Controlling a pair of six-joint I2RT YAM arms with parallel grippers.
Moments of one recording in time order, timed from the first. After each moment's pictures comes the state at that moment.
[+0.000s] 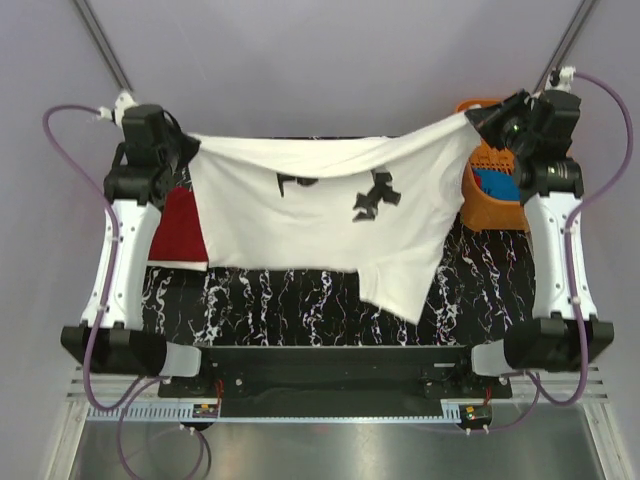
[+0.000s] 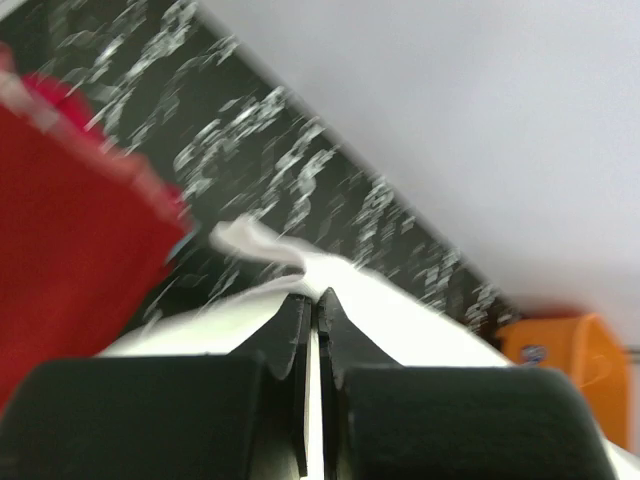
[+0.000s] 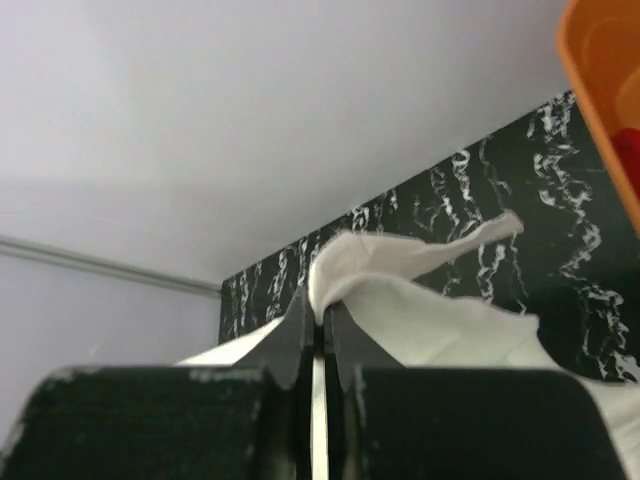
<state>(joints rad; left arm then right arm) -0.05 1.32 1.56 -0.65 -0.18 -0.79 -0.09 1.37 1.59 -0.41 -0.23 0.77</state>
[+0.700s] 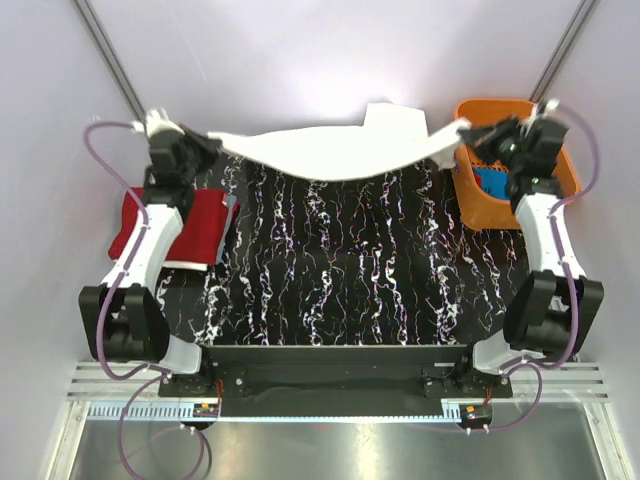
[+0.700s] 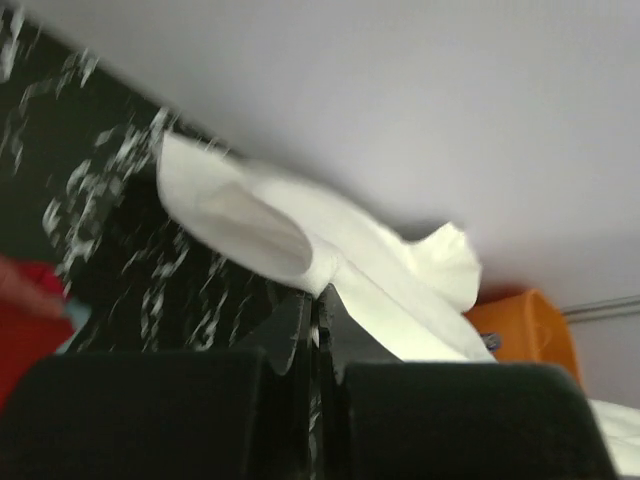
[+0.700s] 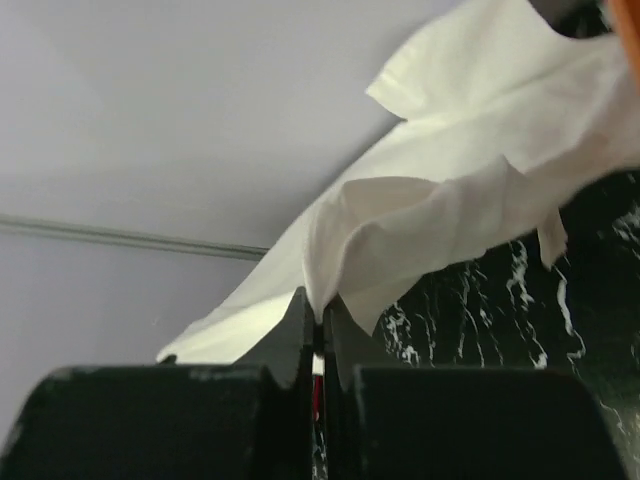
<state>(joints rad) -0.01 1.45 1.28 0.01 0.05 -0.79 -0.21 1.52 1.38 0.01 -0.52 0.97</state>
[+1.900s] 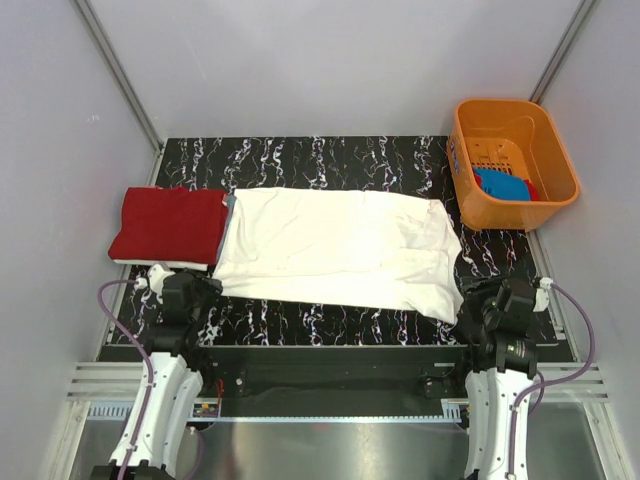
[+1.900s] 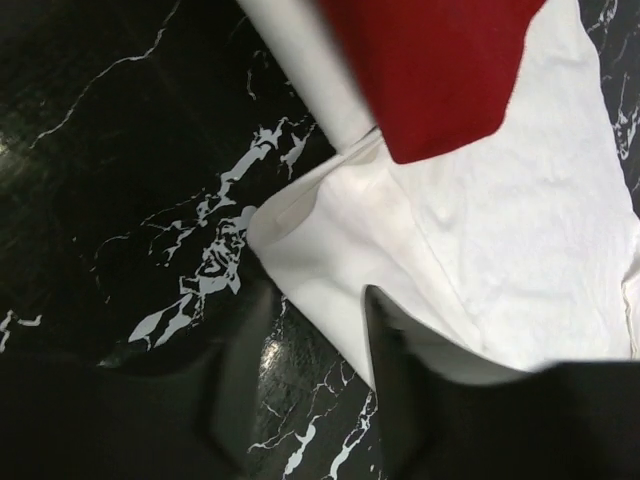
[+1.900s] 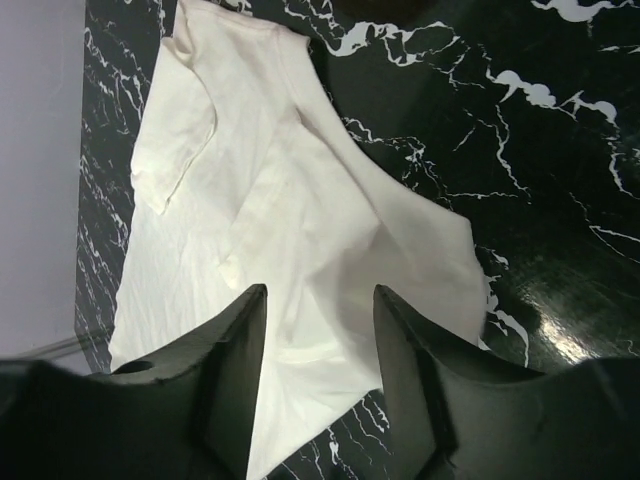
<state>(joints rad) -0.01 0.43 0.24 -0.46 -0.15 -0.92 -0.24 0.29 0.37 -0.68 -0.04 1.01</state>
